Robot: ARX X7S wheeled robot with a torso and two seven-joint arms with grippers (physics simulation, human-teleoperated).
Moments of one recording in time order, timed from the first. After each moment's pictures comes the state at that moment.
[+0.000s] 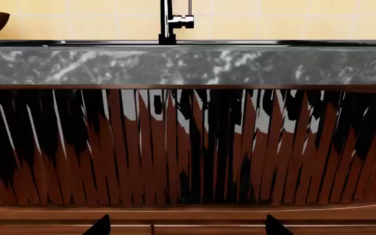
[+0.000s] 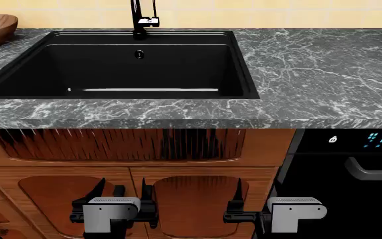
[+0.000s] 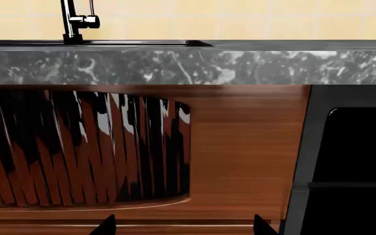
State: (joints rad) left arm 0.00 0.00 0.00 0.00 0.00 0.00 0.00; right arm 0.00 0.00 0.00 0.00 0.00 0.00 0.00
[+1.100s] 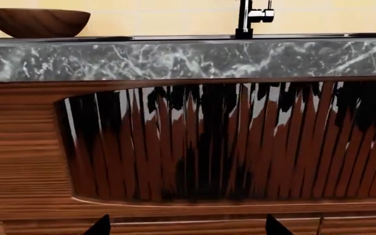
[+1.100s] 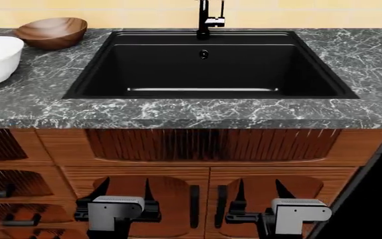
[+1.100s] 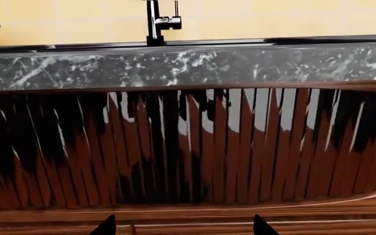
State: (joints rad) left arm -0.02 -0.09 0.12 -0.02 -0.08 -0.01 -0.09; right arm -0.01 0.09 -0.09 -0.02 0.12 0.00 0.09
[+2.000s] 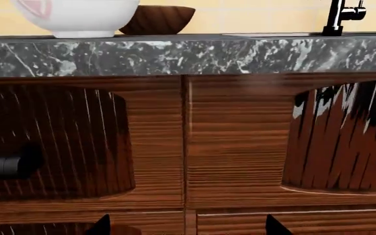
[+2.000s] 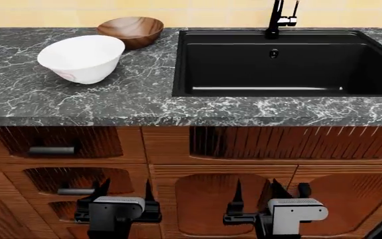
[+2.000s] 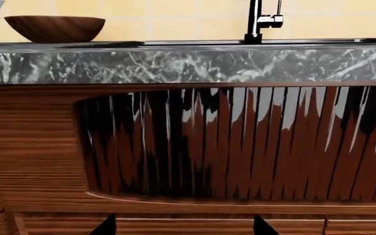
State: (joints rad) left arm -0.02 -0.13 0.17 -0.03 -0.12 0.00 -0.14; right arm -0.01 0.14 -0.15 -0.01 0.14 -0.02 0.13
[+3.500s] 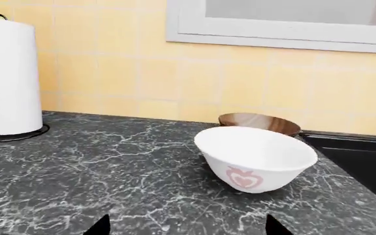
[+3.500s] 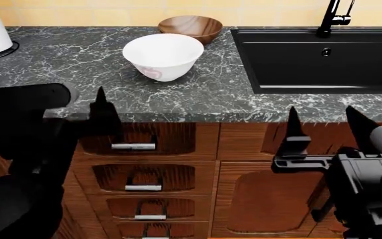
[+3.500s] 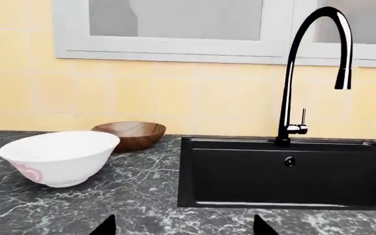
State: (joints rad) left arm -0.59 -0.43 -0.06 0.76 -1.03 -1.10 -0.79; right arm 0.36 0.87 -0.16 -0.91 1.13 0.58 0.90
